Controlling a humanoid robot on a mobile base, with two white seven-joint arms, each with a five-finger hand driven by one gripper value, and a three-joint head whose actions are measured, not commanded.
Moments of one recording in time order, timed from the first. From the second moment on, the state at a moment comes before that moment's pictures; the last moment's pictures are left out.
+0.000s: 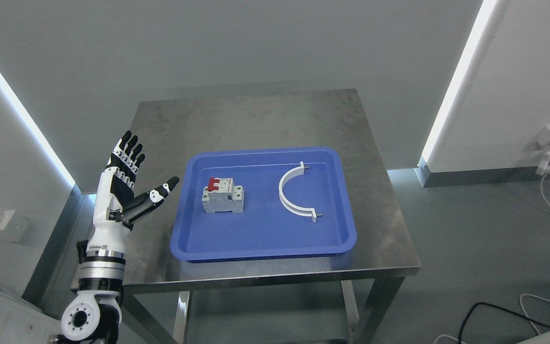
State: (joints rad) left arm -0.33 0.01 0.12 -1.65 0.11 -0.05 -0.14; right arm 0.09 0.00 0.00 -0.25 0.07 0.02 -0.14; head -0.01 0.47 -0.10
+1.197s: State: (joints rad) left arm -0.35 0.30 0.05 -1.68 -0.07 0.08 -0.54; right arm 0.09 0.00 0.00 -0.25 0.07 0.02 -0.14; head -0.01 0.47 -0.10
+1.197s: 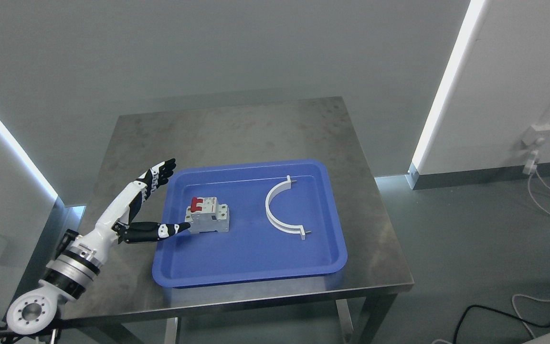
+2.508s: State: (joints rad) left arm -0.44 0.33 -0.04 -1.67 -0.19 0.16 -0.76; right arm 0.09 0.00 0.00 -0.25 0.07 0.02 -0.14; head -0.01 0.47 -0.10
